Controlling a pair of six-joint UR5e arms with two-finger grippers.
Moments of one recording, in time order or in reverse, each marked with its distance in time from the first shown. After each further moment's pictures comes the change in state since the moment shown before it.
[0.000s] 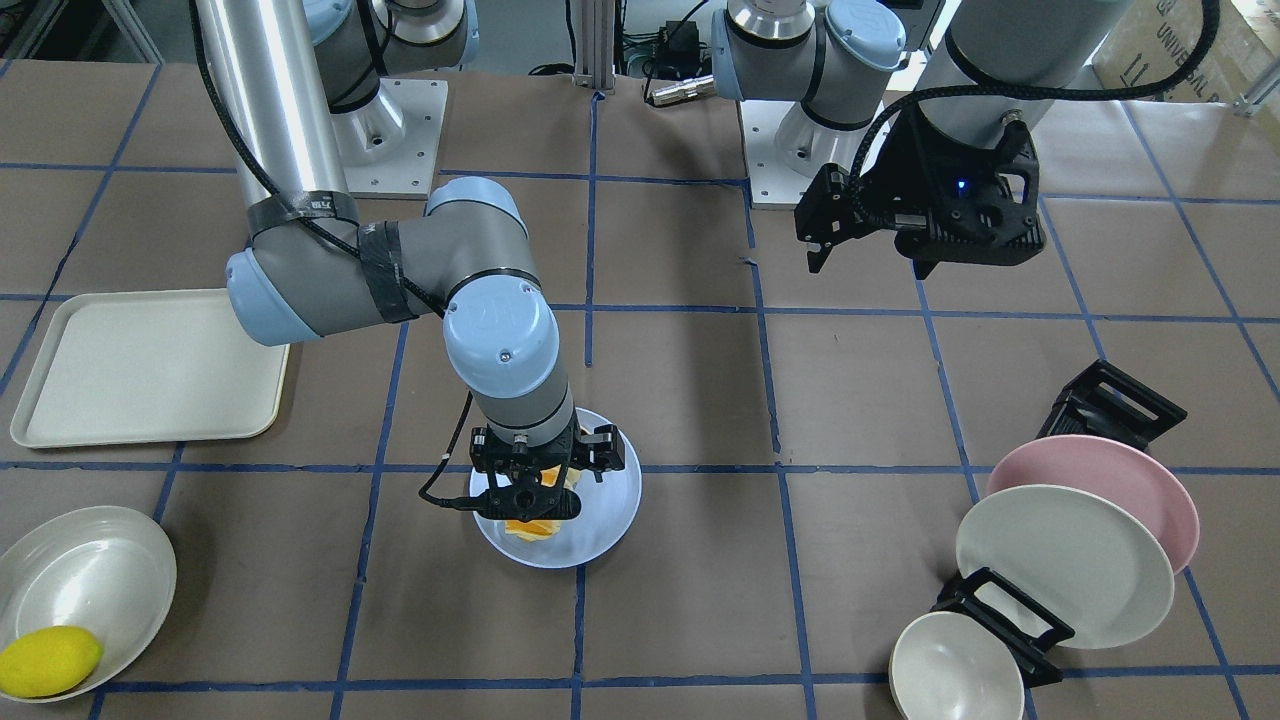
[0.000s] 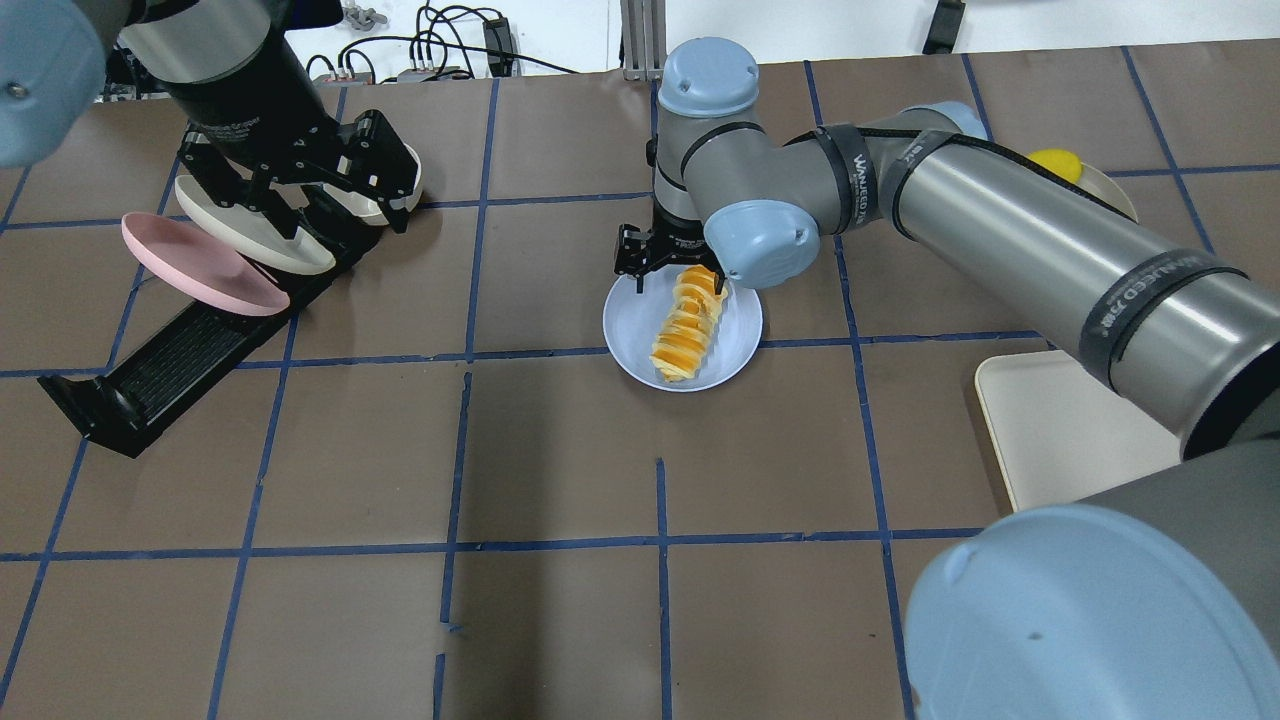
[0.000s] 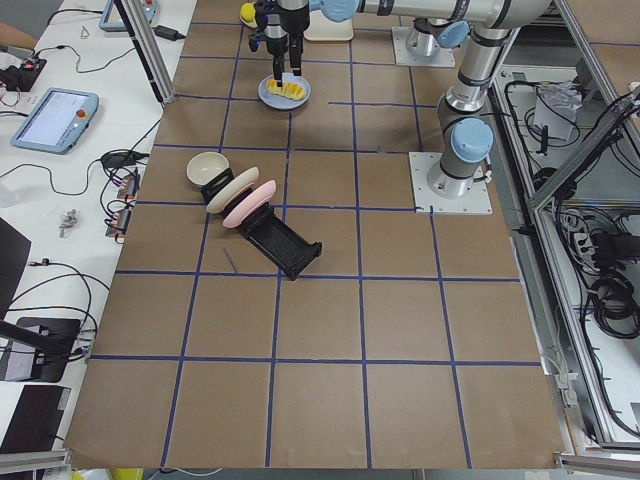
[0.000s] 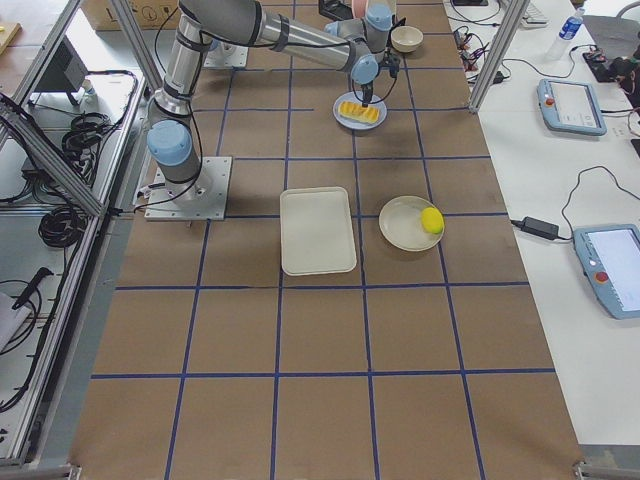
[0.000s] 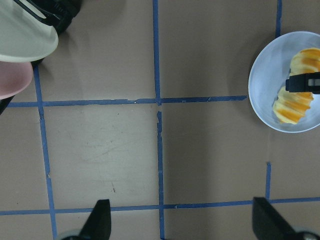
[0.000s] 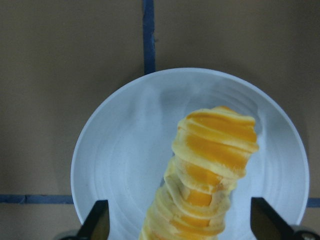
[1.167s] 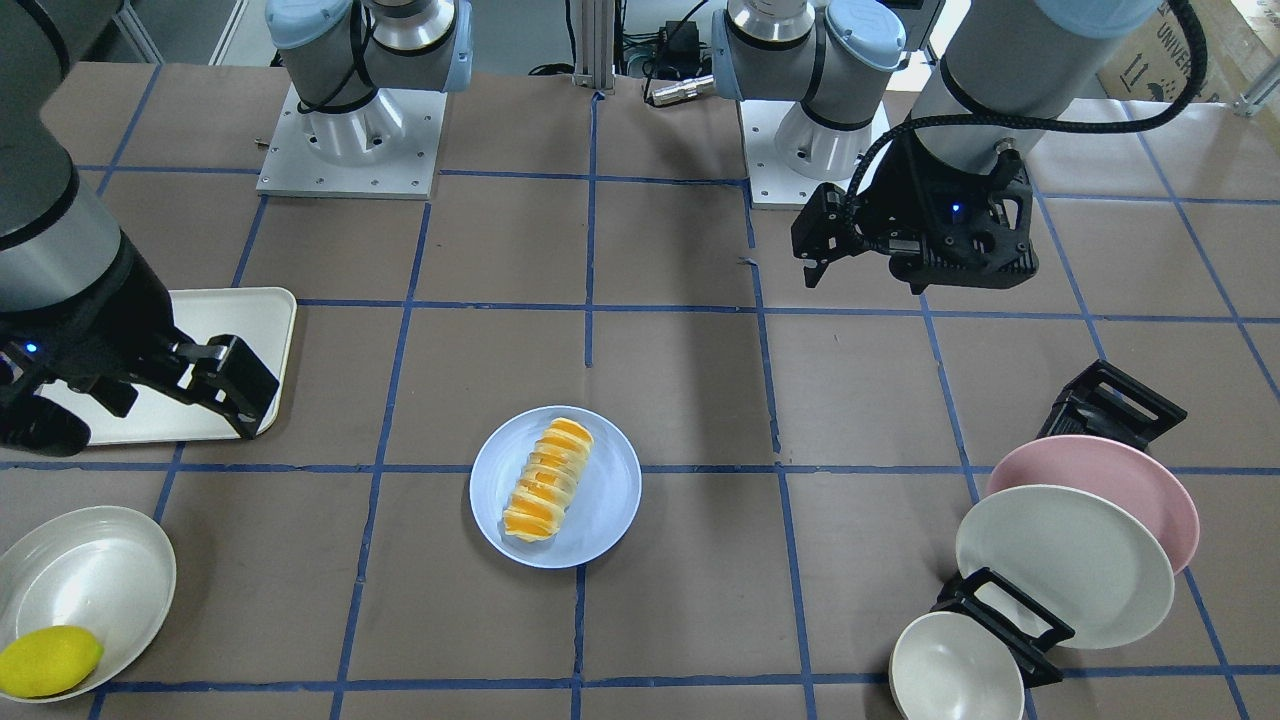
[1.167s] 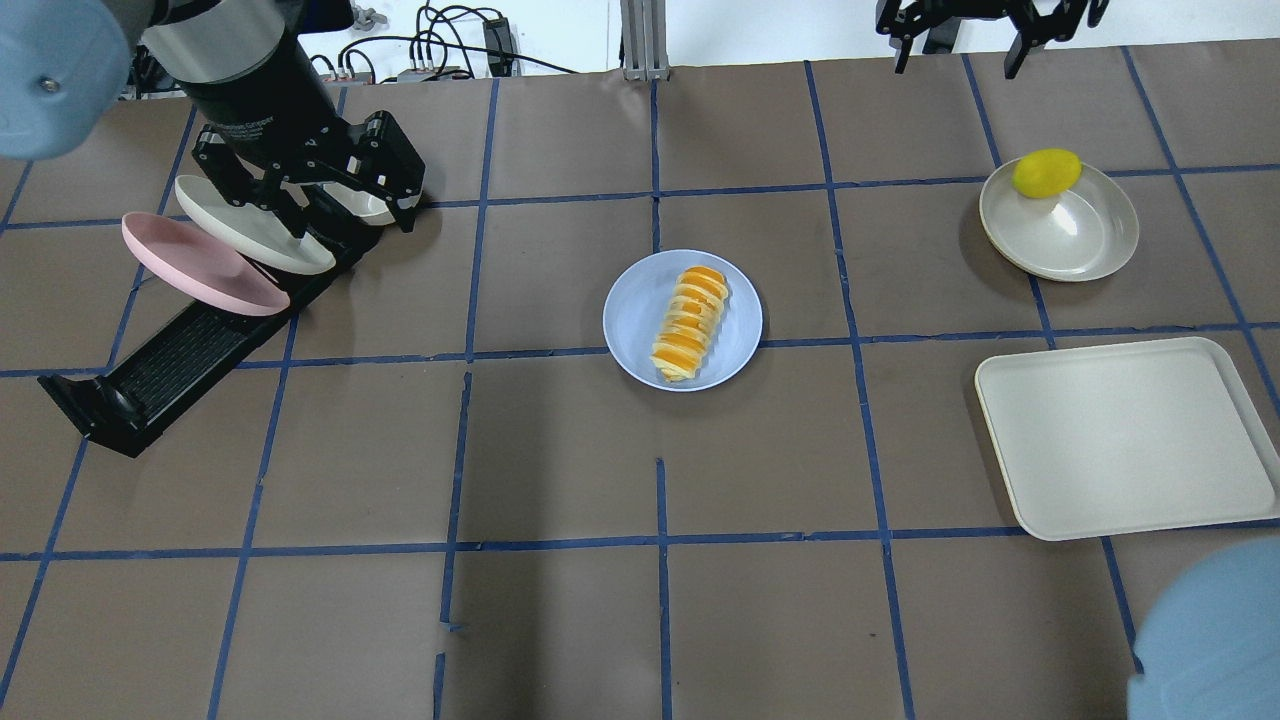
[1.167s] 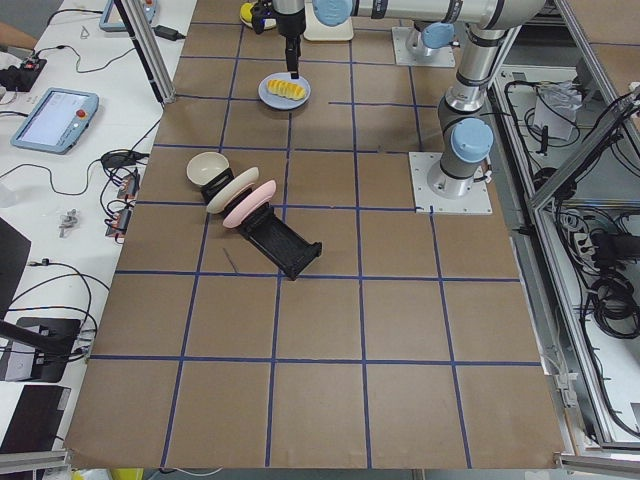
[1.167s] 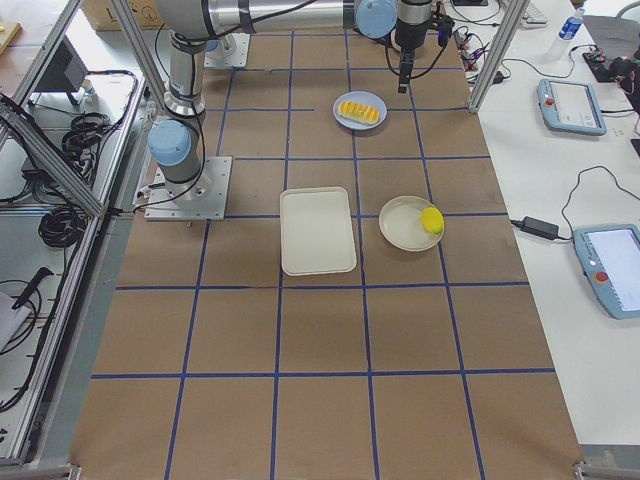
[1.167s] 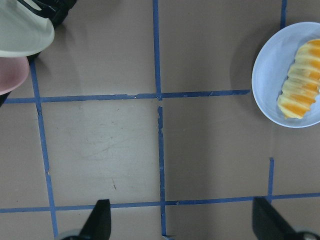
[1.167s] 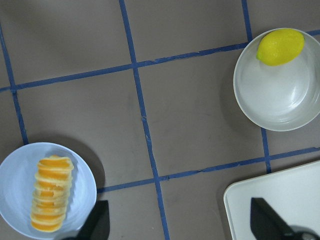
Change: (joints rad) left arm -0.003 -0.027 0.008 0.006 -0.001 0.001; right arm -0.322 -0.210 -0.328 0.525 -0.131 -0.209
